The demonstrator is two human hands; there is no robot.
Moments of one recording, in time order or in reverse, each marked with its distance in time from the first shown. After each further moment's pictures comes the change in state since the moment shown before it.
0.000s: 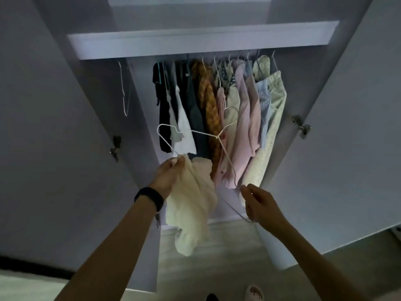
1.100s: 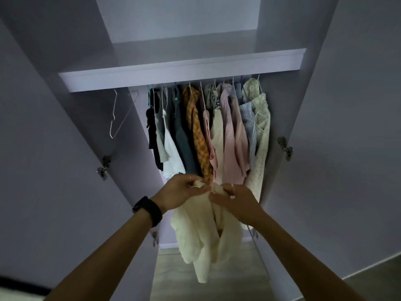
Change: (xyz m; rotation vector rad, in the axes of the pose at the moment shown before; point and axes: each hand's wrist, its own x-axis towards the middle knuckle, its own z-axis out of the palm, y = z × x) left_hand -0.032 0.053 0.110 0.450 -0.325 0.295; right_hand 0.061 -0.013 -0.077 -0.102 -0.108 -0.172
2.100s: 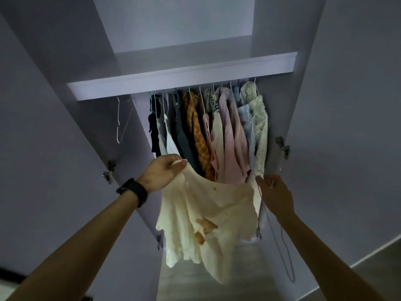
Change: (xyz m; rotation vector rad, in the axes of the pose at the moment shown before) left_hand -0.009 0.019 -0.056 0.334 0.189 0.025; right_hand -0.007 0.052 -0.053 -0.088 0.530 0.341
